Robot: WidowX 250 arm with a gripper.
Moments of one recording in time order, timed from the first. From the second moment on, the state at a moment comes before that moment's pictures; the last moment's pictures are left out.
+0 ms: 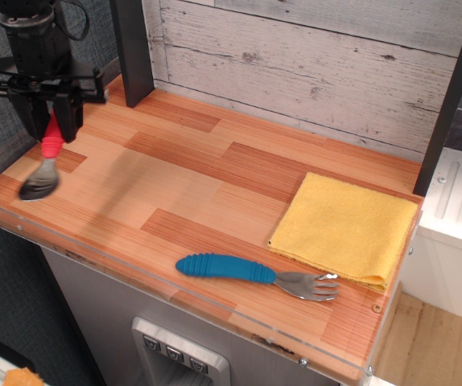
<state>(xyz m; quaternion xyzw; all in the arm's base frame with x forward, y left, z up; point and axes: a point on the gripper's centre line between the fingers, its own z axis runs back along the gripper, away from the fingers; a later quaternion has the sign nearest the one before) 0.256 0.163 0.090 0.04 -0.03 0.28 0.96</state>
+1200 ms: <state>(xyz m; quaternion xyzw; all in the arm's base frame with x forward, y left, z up) 0.315 0.154 0.080 -0.05 -0.12 0.70 0.70</state>
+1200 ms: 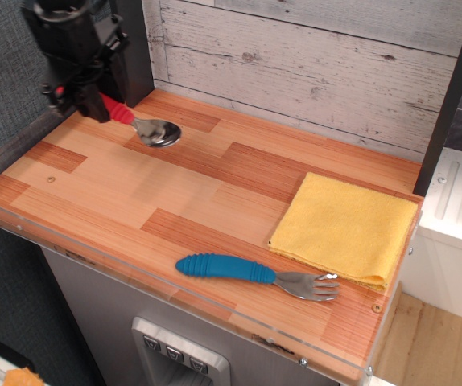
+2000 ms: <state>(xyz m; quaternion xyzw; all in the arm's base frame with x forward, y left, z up) 0.379 0.148 0.030 -0.03 -0.11 0.70 0.70</state>
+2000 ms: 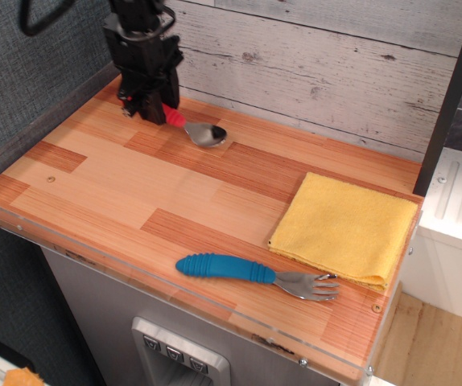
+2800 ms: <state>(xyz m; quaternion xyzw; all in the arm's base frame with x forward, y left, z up) 0.387 0.145 0.021 -0.03 -0.09 0.70 0.70</state>
